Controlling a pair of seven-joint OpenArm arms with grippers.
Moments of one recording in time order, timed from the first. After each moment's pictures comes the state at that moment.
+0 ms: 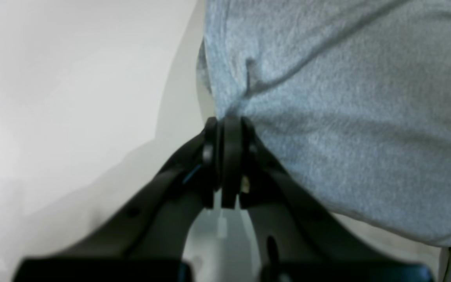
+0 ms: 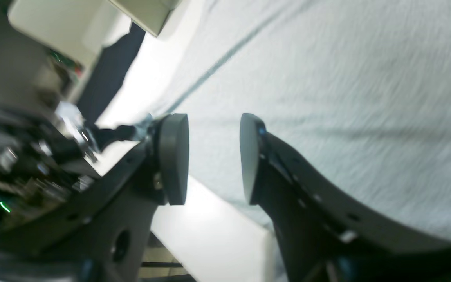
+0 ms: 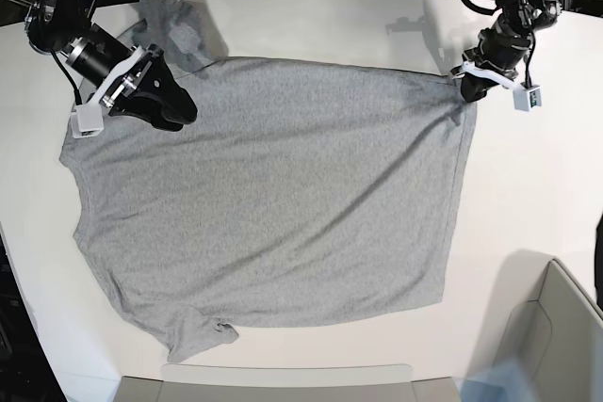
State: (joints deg) left arm 25.7 -12.0 -24.7 101.6 -42.6 -6.5 44.7; right arm -20.0 10.8 29.2 113.5 75.3 35.8 -66.6
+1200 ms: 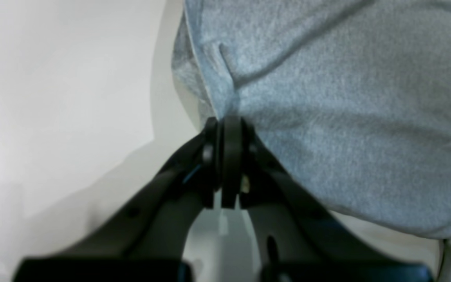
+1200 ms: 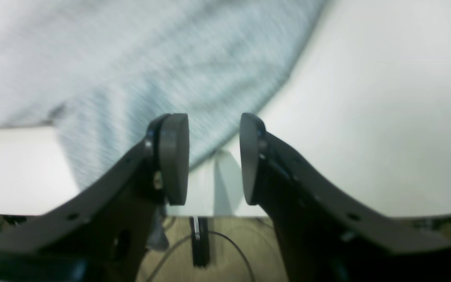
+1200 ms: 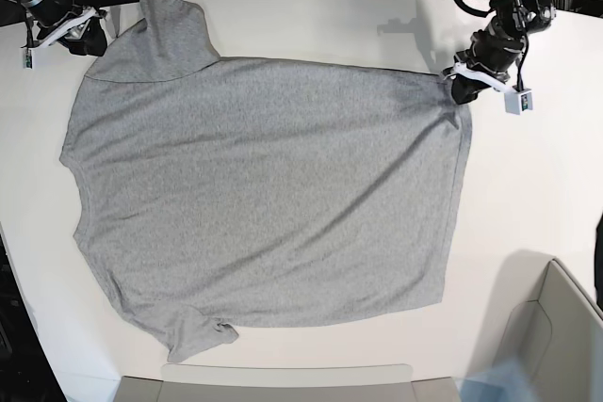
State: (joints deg) left arm 25.0 -12.0 -22.4 101.7 -42.6 -6.5 44.7; right arm -22.3 3.8 57.1 105.4 48.2 43.6 -74.7
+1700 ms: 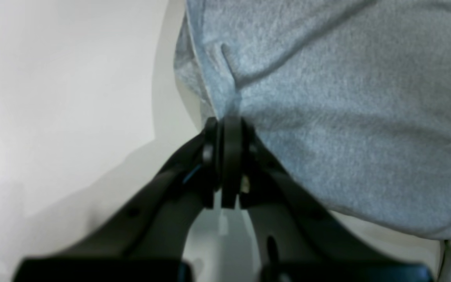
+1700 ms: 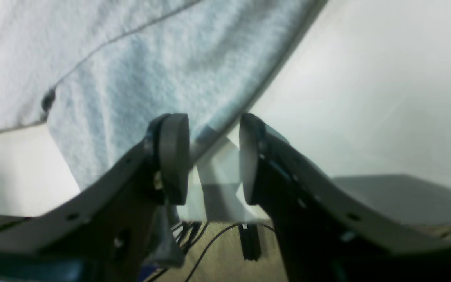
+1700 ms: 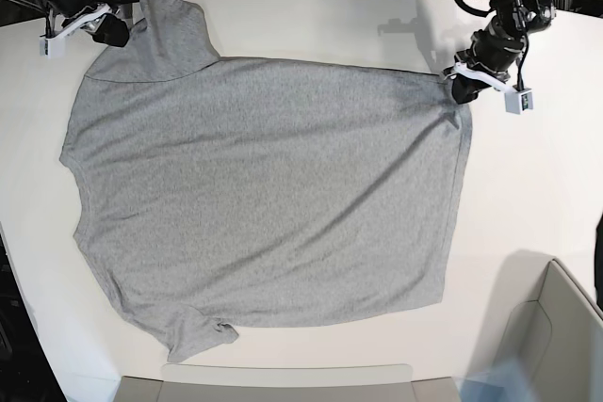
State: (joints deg) left arm 25.0 -12.0 -22.4 101.7 -42.6 -6.5 44.7; right arm -21.0 2.2 56.7 93.3 50.1 43.4 -73.3
